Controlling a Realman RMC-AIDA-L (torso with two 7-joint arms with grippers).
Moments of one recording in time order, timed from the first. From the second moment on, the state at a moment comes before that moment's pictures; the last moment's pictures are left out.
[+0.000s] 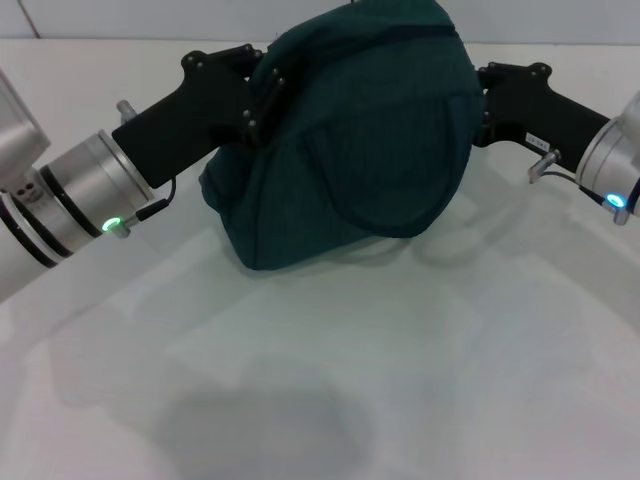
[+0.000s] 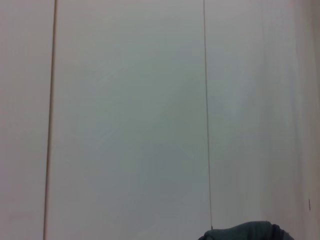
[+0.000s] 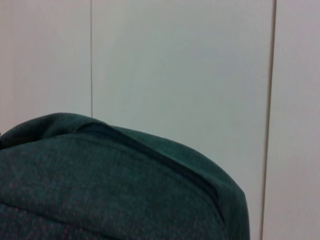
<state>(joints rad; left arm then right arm) -0.68 -2.08 2.84 -0.18 -0.82 1.59 -0.66 0.63 2.03 -1.76 -0.41 -0.41 -0.88 0.66</state>
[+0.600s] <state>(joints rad) -0.68 -2.08 2.84 -0.18 -0.82 1.59 -0.66 0.59 2.02 -1.76 -0.40 -0.41 -0.88 0.65</state>
